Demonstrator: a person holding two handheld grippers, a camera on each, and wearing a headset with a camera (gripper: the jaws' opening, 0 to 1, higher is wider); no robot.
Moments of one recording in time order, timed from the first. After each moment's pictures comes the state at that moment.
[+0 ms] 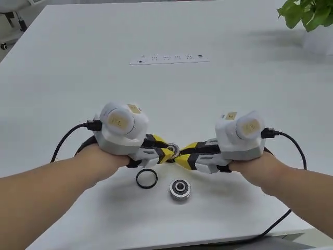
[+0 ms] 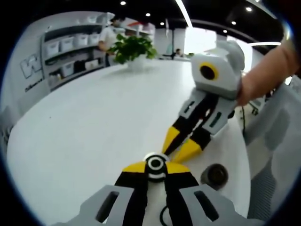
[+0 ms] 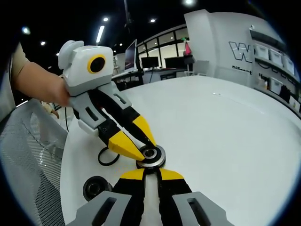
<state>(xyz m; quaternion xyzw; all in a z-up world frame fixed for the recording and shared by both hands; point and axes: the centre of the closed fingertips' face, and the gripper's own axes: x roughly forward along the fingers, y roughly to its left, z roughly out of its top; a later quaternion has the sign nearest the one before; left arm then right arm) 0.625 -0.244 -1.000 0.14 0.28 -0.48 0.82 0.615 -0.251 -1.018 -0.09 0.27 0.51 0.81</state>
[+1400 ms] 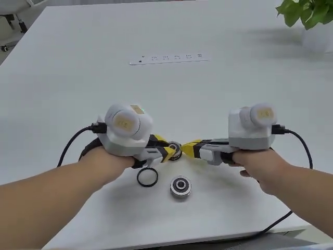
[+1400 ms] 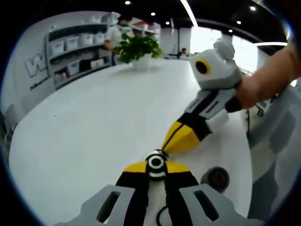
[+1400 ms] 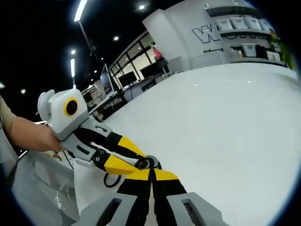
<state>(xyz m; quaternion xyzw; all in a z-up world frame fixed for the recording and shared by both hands) 0.628 -0.245 -1.003 0.15 0.28 -0.46 0.83 0.623 -0.257 -1.002 0.09 0.30 0.45 0.83</state>
